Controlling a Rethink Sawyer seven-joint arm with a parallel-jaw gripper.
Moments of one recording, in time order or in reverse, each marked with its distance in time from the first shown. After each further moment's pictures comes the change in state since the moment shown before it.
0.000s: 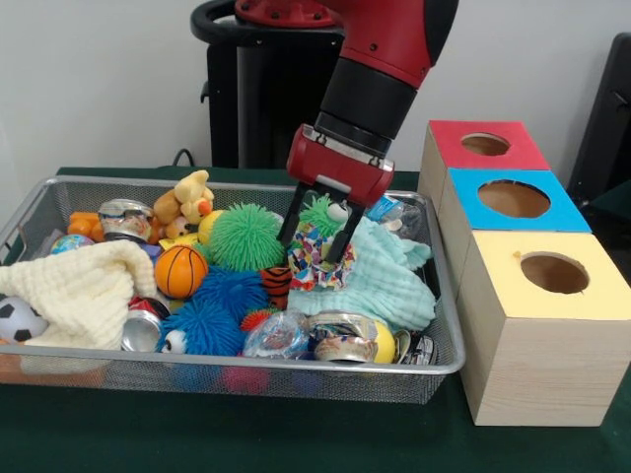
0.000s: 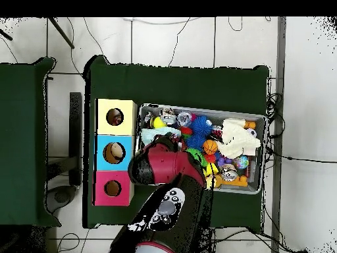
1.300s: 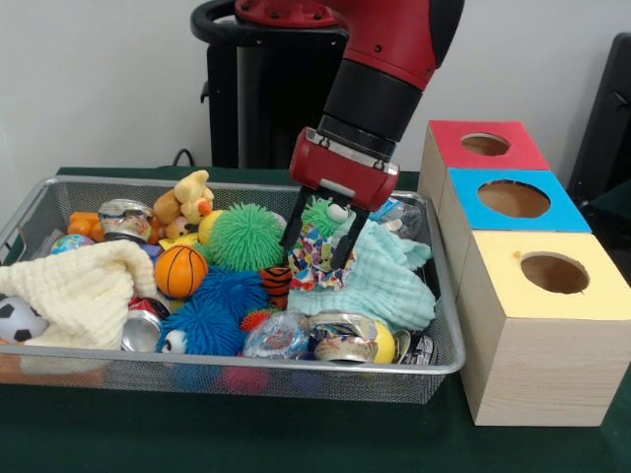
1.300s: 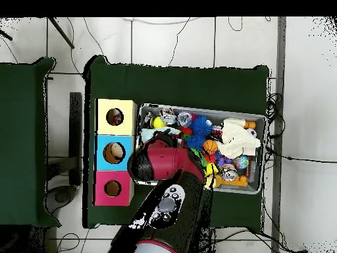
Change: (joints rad) arm -0.004 0.000 0.007 -0.028 0.000 0.025 0.000
